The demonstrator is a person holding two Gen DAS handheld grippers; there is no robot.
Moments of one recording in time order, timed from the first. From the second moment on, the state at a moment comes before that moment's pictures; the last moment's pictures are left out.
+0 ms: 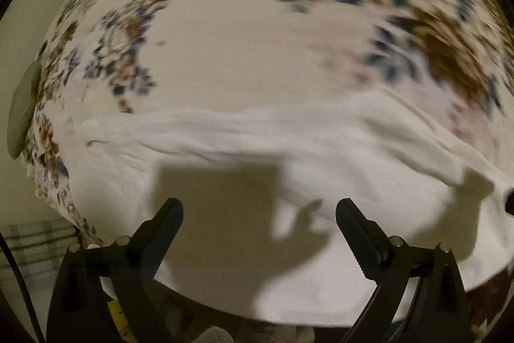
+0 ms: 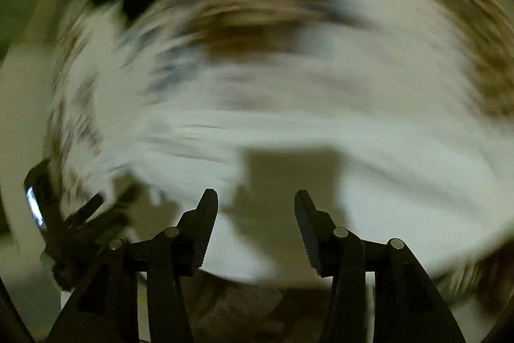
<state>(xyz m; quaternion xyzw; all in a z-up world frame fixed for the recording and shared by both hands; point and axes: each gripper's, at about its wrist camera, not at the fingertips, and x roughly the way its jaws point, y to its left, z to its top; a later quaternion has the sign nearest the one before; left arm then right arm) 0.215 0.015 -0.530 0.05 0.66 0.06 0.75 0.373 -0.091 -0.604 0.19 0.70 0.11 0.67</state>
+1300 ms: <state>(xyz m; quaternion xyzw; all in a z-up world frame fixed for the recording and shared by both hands) 0.256 0.064 -0.545 0.03 0.68 0.02 0.73 0.421 -0.123 -0.660 0.16 0.72 0.10 0.66</state>
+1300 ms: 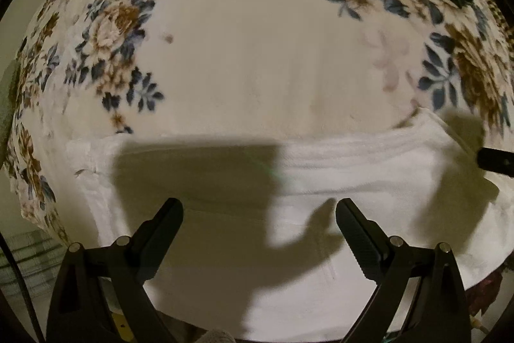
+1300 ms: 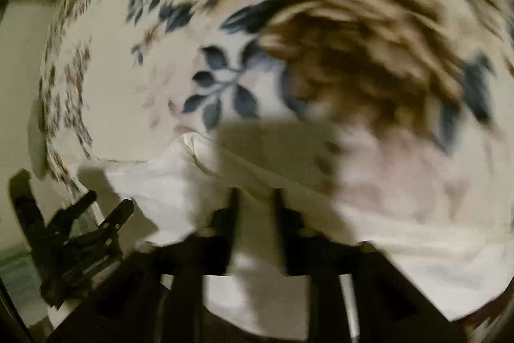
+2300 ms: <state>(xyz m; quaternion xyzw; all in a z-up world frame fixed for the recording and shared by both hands) 0.169 -0.260 -0.542 0.16 0.67 -0.18 0.70 0.052 -0.584 -0.729 0.61 0.44 -0.23 0.62</state>
